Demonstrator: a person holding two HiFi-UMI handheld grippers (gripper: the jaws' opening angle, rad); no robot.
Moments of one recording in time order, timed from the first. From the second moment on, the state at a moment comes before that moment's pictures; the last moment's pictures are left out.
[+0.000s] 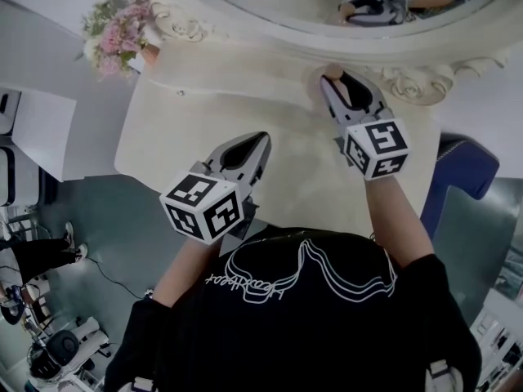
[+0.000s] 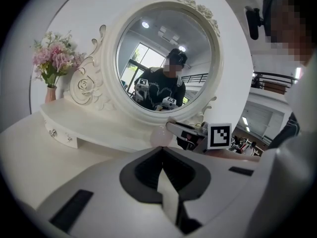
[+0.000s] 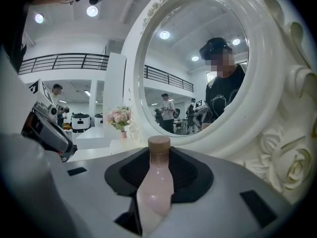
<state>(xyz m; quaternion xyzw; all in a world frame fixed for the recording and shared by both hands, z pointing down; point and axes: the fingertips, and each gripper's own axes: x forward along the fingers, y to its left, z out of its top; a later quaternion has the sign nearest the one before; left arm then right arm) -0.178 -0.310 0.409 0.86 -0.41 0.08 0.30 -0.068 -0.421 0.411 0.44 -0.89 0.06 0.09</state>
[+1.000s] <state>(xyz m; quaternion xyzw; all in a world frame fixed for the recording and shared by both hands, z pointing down) -0.125 -0.241 0.372 0.88 -0.41 0.07 0.25 -0.030 -0.280 0.353 0.40 -0.91 0.07 0.07</state>
